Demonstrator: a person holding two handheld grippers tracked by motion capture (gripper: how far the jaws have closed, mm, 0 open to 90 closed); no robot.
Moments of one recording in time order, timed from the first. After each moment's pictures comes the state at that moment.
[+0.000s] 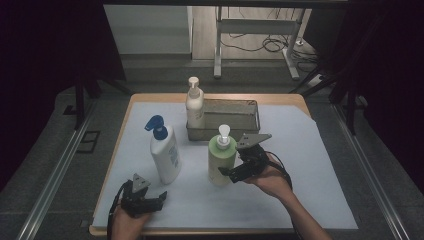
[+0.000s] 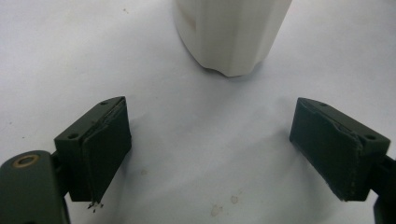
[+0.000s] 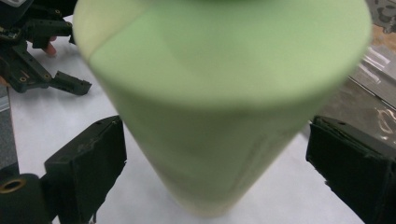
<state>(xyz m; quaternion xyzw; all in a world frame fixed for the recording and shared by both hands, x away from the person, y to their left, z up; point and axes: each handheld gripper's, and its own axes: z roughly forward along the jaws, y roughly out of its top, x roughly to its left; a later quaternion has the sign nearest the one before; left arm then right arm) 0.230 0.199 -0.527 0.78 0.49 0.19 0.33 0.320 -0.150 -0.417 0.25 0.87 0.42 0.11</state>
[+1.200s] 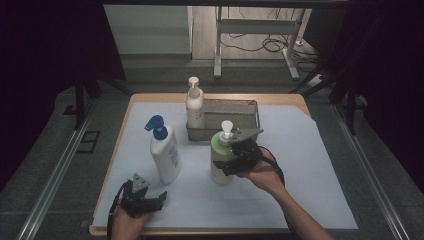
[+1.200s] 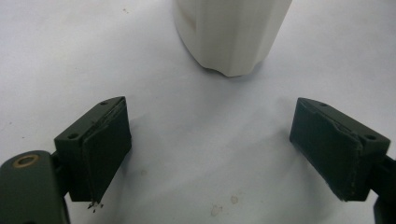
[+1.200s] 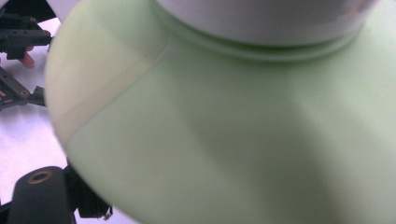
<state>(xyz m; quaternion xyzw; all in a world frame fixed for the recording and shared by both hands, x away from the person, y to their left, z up) 0.231 0.199 -0.527 0.78 0.49 0.19 0.33 0.328 -0.132 -0.408 0.27 0.87 0.40 0.13</state>
